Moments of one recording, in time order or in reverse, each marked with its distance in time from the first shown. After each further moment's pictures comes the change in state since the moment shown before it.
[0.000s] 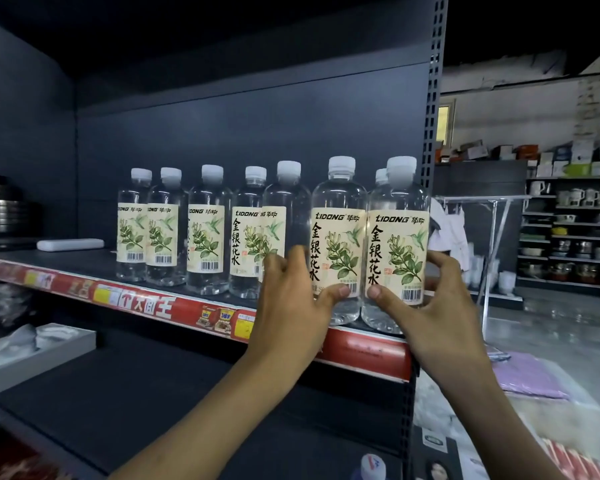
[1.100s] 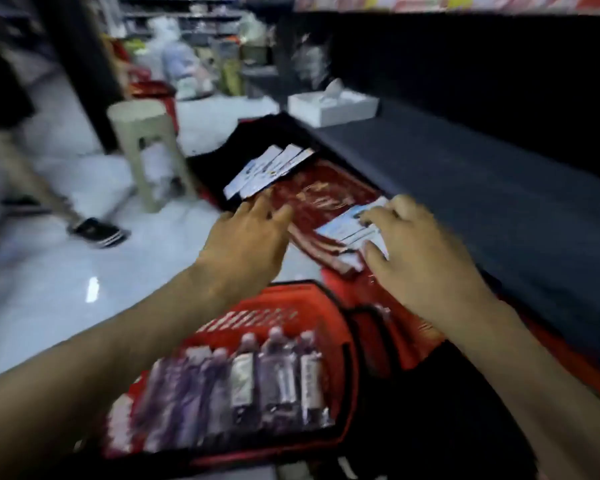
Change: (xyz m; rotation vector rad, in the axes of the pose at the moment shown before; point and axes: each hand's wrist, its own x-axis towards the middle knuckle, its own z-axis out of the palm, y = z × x) left_hand -0.340 -0.211 -0.234 1.139 -0.360 -0.475; right_hand -0.325 -0.076 0.184 -0.168 -0.966 -0.694
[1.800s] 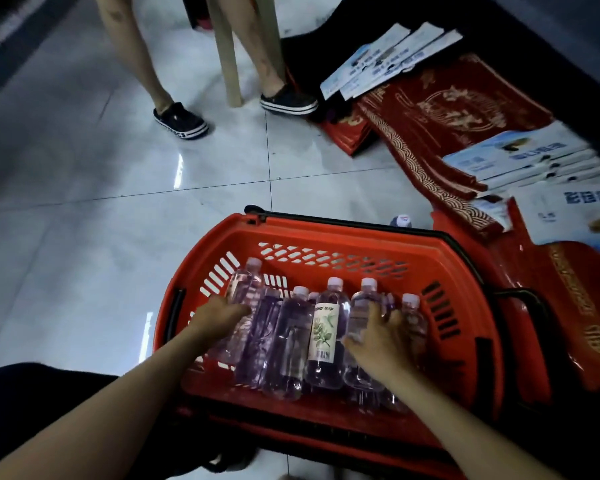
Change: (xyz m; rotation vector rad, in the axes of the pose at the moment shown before) left_hand -0.176 -0.155 0.261 -0.715 -0.670 -1.208; right_hand -0.054 -0.082 0.358 0.278 -0.824 0.385
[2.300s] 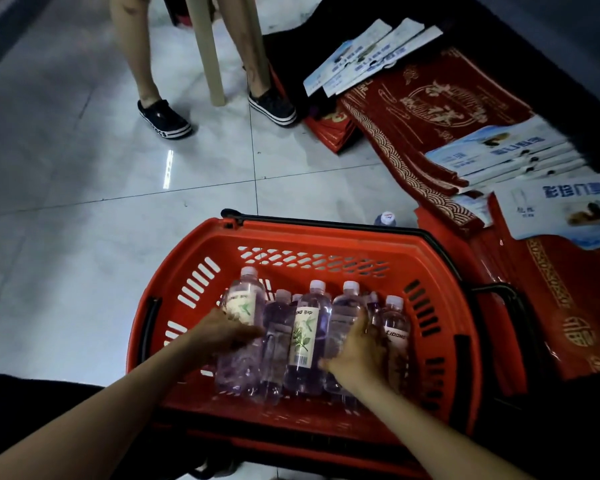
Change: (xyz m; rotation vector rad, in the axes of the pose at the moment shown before) left_hand -0.008 0.013 0.022 -0.348 -0.367 -0.024; right_hand 0.000 0.006 0.029 0.132 0.037 0.090
